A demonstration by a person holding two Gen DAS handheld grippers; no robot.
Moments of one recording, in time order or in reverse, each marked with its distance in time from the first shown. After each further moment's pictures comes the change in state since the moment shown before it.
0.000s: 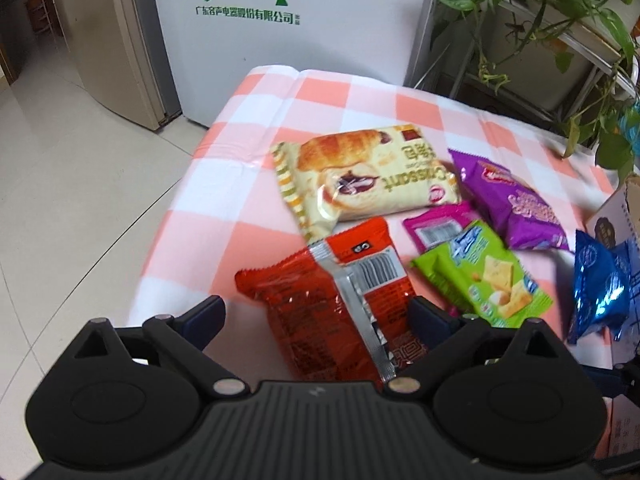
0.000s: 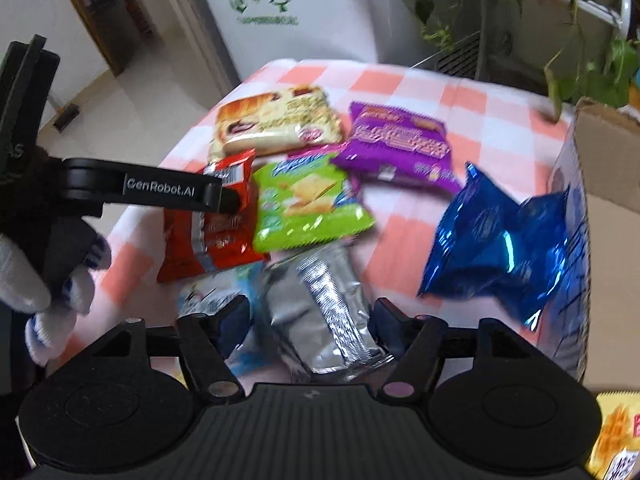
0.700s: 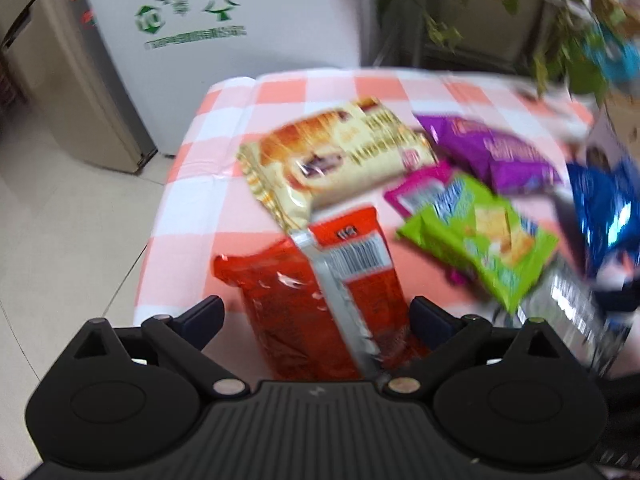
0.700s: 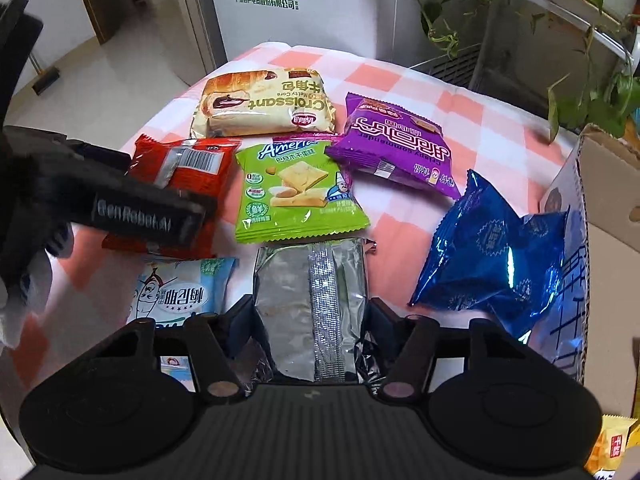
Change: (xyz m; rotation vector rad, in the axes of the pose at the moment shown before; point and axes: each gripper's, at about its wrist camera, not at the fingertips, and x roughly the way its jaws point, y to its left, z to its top) left arm 0.011 -0.022 -0.016 0.249 -0.029 0.025; right arm 0.027 0.009 0.007 -0.096 0.008 -0.170
